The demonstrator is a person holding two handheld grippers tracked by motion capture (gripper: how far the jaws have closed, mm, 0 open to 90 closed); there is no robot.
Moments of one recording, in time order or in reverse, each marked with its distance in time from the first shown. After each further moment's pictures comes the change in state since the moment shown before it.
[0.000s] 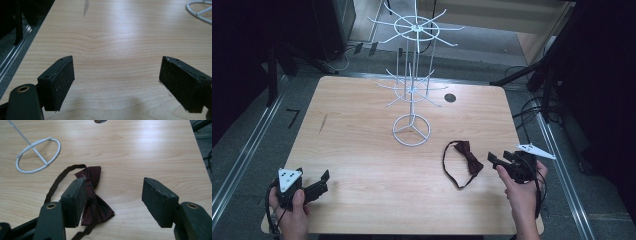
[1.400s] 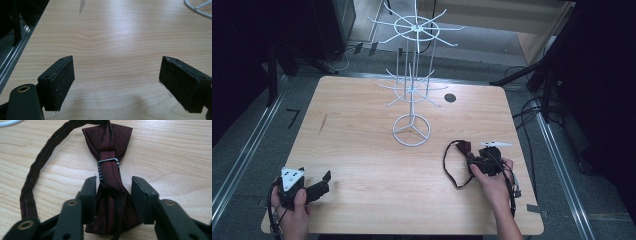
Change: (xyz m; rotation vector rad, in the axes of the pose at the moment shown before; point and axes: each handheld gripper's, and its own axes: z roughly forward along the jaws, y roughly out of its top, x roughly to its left) left arm -0.002 0.001 0.002 0.023 -0.011 0.029; right arm 0.031 -0.017 0.081 0.290 -0.014 -0.089
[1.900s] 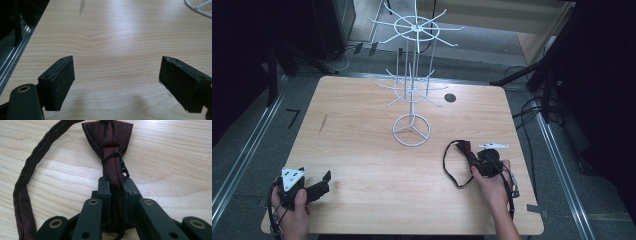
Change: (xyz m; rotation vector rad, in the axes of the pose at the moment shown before) left arm -0.001 0.000 0.000 0.000 0.004 0.002; right arm 0.003 -0.006 0.003 -0.021 -0.020 -0.056
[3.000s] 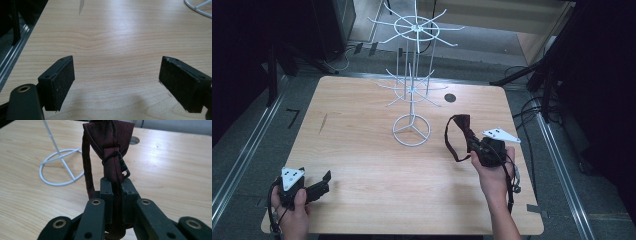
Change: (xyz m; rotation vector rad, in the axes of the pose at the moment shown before) left arm 0.001 0.000 0.000 0.006 -0.005 -0.004; right arm 0.033 0.042 -0.067 -0.331 0.034 -0.039
